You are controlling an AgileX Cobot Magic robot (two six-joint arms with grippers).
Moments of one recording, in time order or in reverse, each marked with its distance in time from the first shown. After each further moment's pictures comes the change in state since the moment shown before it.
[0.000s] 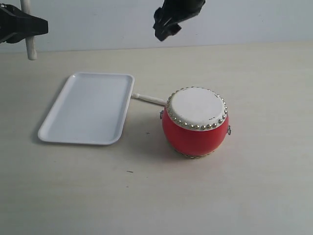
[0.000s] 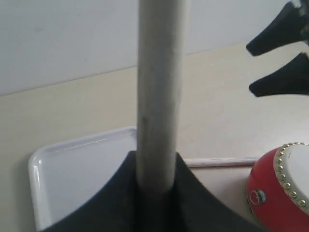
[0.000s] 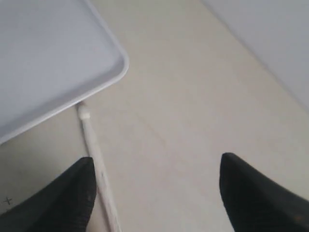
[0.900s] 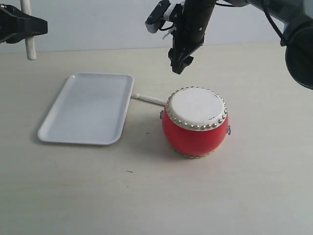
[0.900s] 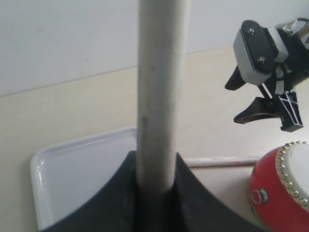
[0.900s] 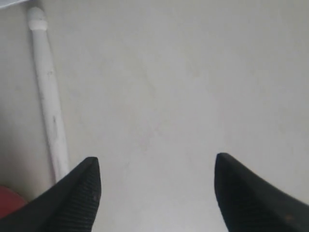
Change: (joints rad) left arm 0.000 0.000 0.000 0.003 0.002 0.002; right arm -0.029 0.273 -0.243 -0.112 0.227 -0.184
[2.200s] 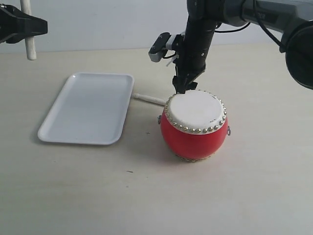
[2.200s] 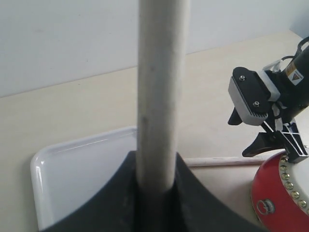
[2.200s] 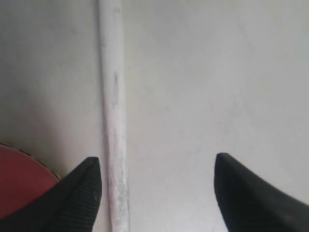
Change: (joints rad) left arm 0.000 0.000 0.000 0.000 0.000 0.004; right arm -0.002 0.000 0.177 0.062 0.003 -0.079
